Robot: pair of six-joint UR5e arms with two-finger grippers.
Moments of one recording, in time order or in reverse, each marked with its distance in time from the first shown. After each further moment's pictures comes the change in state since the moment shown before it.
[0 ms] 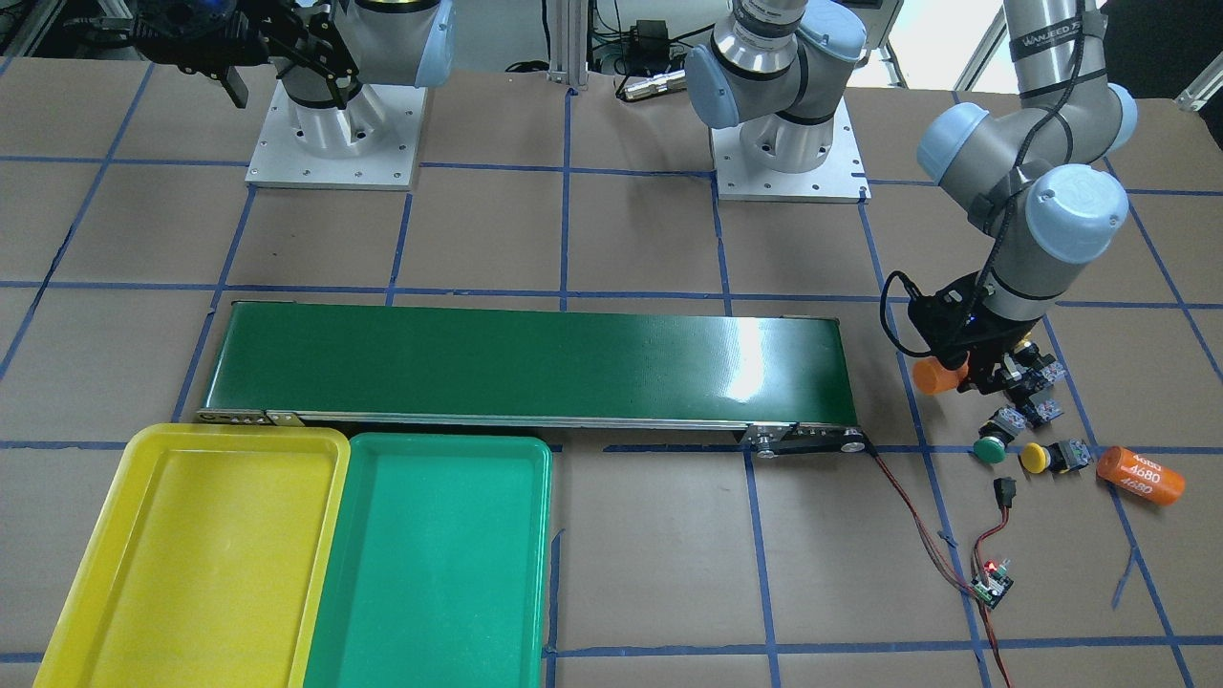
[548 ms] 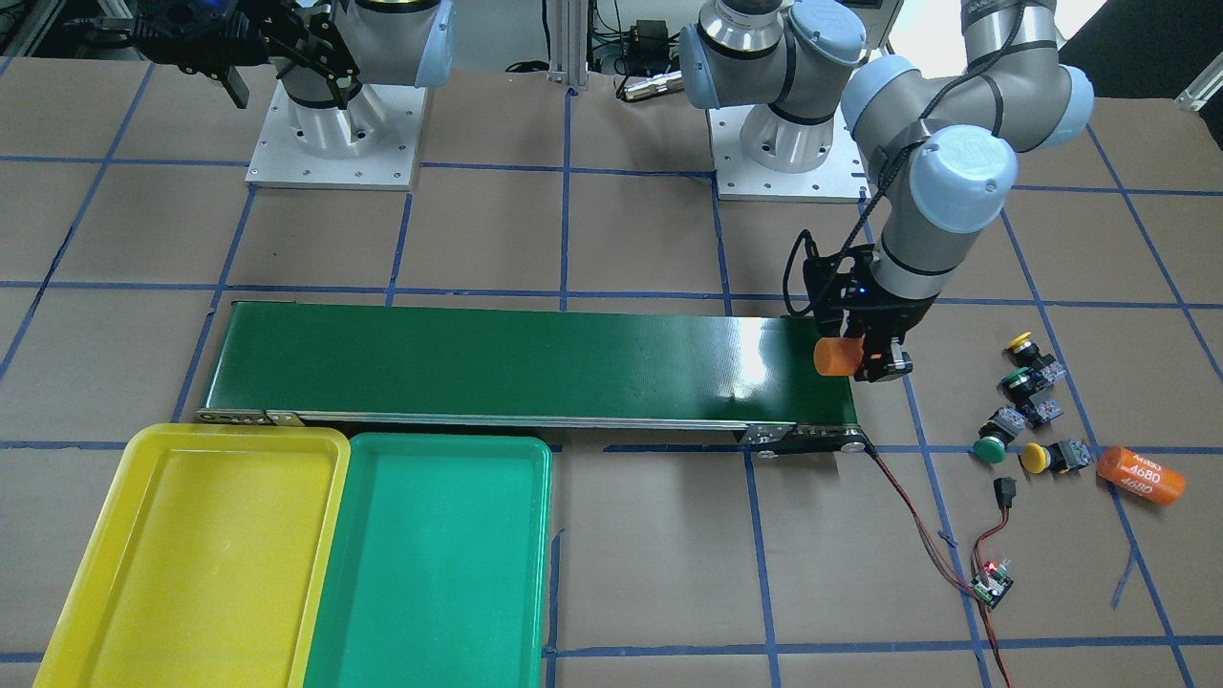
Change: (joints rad) left arm -0.258 0.057 0.027 -0.143 -0.047 -0.012; right arm 0.000 0.000 0.001 0.000 0.002 0.001
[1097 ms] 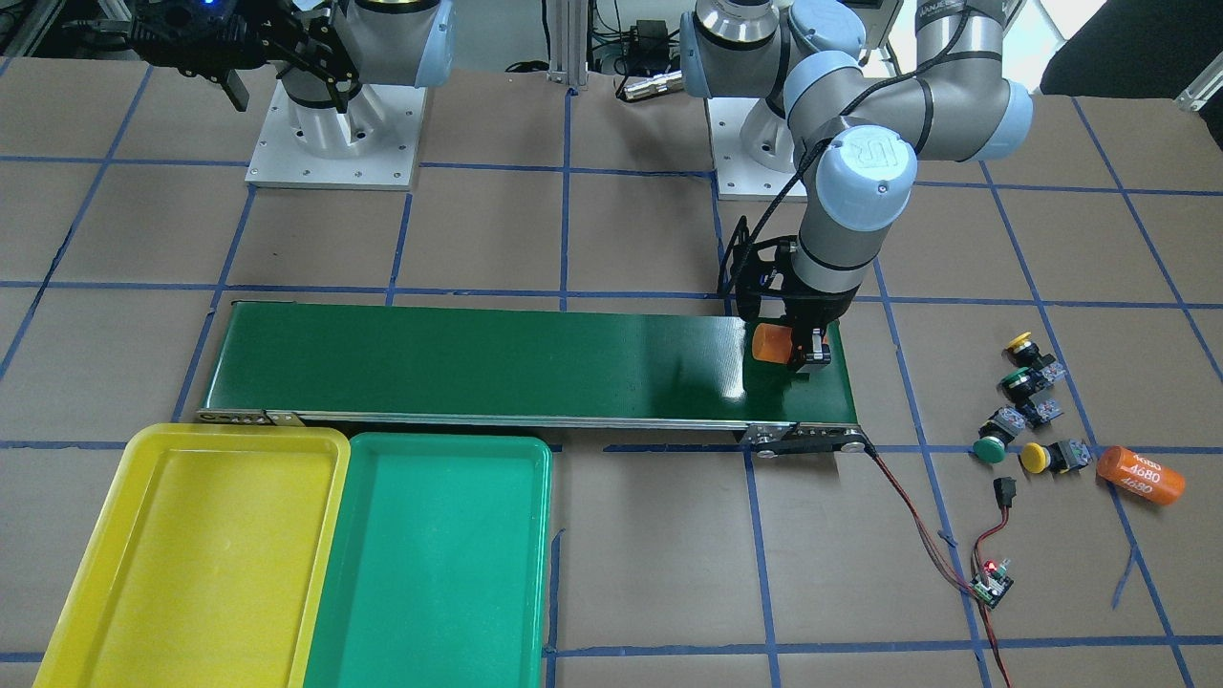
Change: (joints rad) left arm -0.104 -0.006 -0.026 -0.004 0.005 -0.034; right arm -0.001 0.005 0.000 -0.012 0.001 0.010
